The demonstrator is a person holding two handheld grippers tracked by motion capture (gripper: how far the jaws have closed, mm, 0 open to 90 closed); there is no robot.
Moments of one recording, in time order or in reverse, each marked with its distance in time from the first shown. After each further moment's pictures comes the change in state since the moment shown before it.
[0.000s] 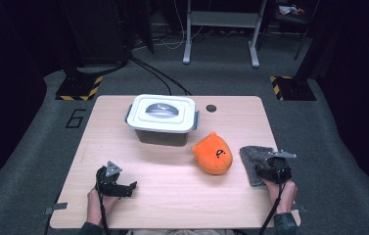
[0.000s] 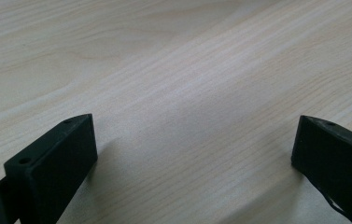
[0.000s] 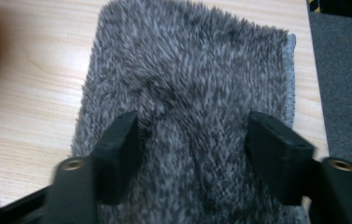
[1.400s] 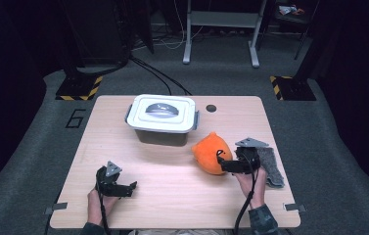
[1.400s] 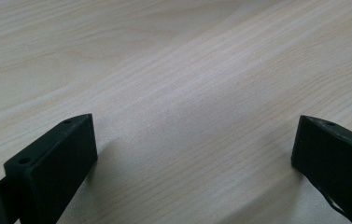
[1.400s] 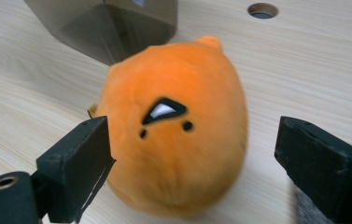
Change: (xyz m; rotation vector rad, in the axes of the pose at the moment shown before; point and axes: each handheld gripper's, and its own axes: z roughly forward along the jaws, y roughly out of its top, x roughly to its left) left arm 0.000 0.000 0.000 0.000 0.000 -0.001; right arm 0.108 0.059 -0.038 -0.144 0.309 -0.150
